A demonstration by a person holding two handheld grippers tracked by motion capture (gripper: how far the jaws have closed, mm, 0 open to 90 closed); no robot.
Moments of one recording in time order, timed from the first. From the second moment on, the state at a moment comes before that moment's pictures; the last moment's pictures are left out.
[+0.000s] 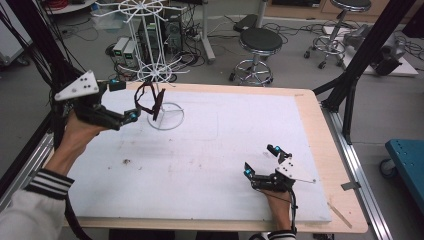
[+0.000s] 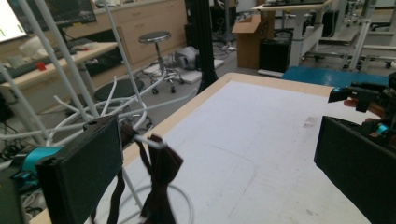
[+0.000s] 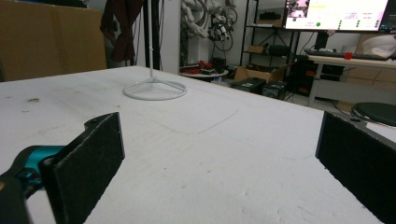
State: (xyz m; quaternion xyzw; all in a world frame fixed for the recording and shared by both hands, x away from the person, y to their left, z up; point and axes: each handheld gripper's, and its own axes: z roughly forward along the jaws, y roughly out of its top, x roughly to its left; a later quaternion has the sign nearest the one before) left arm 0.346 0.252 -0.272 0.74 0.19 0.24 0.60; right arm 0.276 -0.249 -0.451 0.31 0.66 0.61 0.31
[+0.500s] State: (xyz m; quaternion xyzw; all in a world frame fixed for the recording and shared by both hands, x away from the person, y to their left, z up) left arm 0.293 0.284 -0.361 0.69 0.21 0.26 0.64; right arm 0.274 -0.250 -0.452 0.32 0.65 0.61 0.31
